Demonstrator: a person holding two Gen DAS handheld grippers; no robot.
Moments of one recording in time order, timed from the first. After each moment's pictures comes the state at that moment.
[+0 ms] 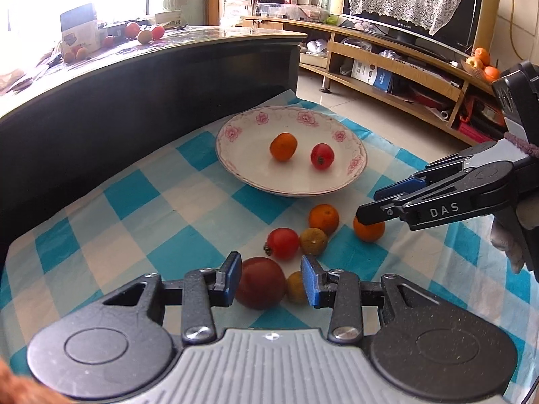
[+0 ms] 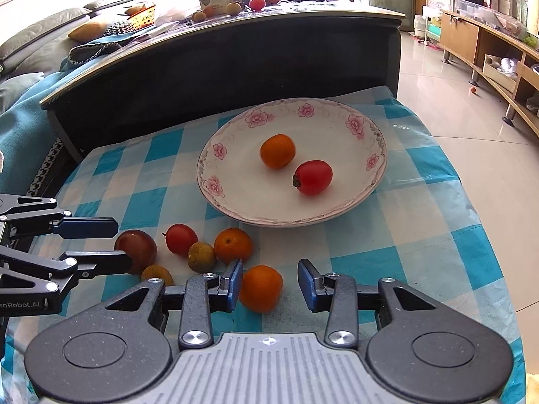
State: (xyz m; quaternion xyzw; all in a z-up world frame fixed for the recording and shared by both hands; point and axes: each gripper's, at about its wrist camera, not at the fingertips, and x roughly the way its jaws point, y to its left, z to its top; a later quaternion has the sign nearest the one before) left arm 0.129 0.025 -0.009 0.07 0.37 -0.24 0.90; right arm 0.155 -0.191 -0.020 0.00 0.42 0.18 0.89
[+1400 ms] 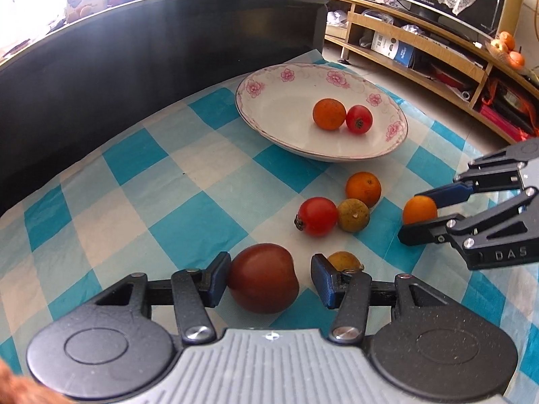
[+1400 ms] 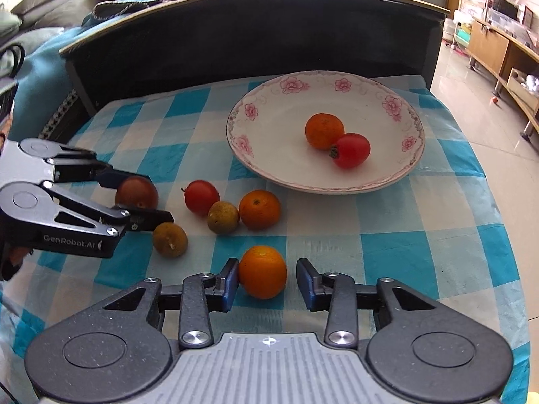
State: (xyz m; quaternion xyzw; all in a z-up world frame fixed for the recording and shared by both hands) left arm 0.155 0.026 -0.044 0.07 0.42 -0.21 0.88; right arm 0.139 -0.168 -0.035 -0.07 0.44 0.21 0.87
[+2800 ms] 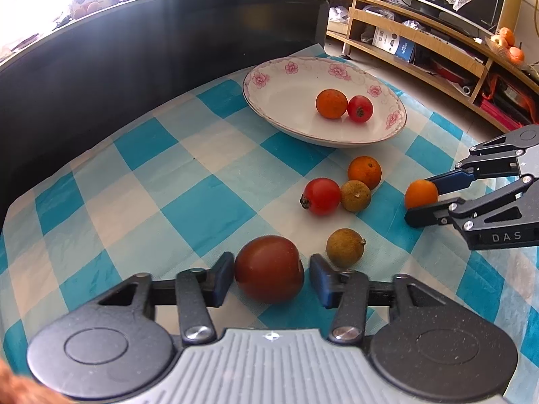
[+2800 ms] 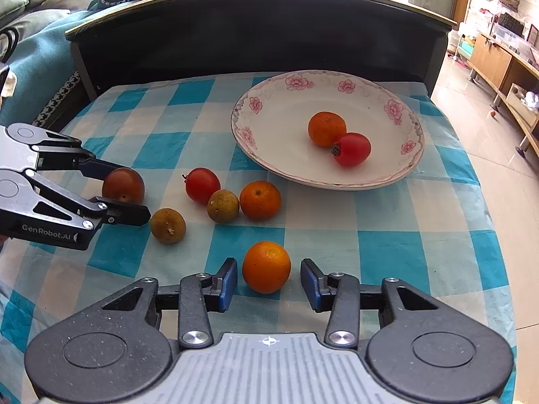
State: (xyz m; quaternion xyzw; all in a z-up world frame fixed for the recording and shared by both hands) left arm 0.143 0.035 -0.043 0.08 0.43 -0.21 0.88; right arm 0.135 -0.165 -0.032 -0.11 0.44 0.21 0.87
